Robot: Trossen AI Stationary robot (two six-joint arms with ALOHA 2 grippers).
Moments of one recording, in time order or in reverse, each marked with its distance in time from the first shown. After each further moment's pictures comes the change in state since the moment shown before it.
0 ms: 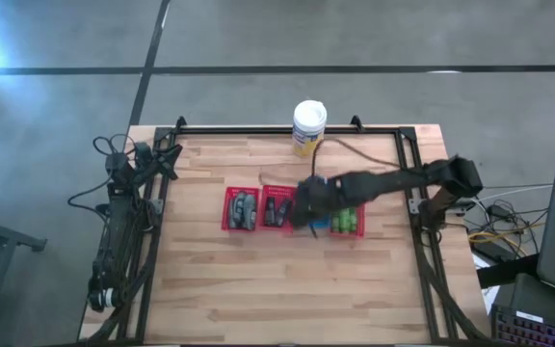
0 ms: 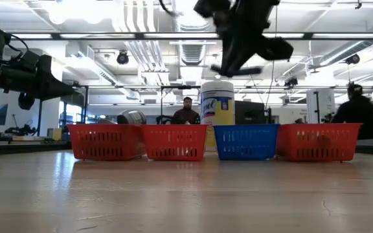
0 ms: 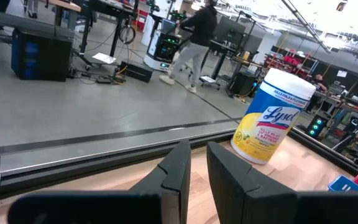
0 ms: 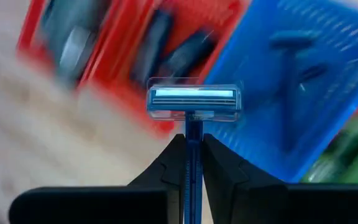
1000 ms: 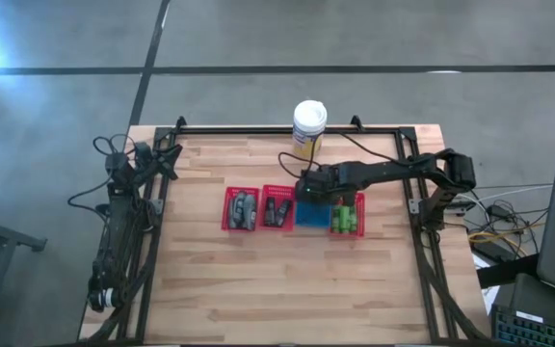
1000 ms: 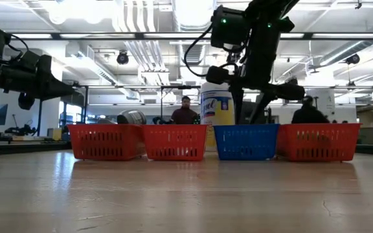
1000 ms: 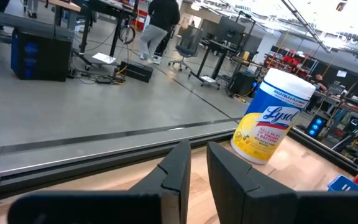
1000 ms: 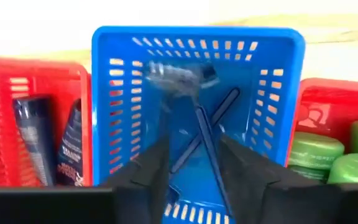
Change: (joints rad) left arm -0.001 0.002 0.000 0.000 0.000 0.000; right arm -0.197 0.022 -0.248 0.131 0.005 0.298
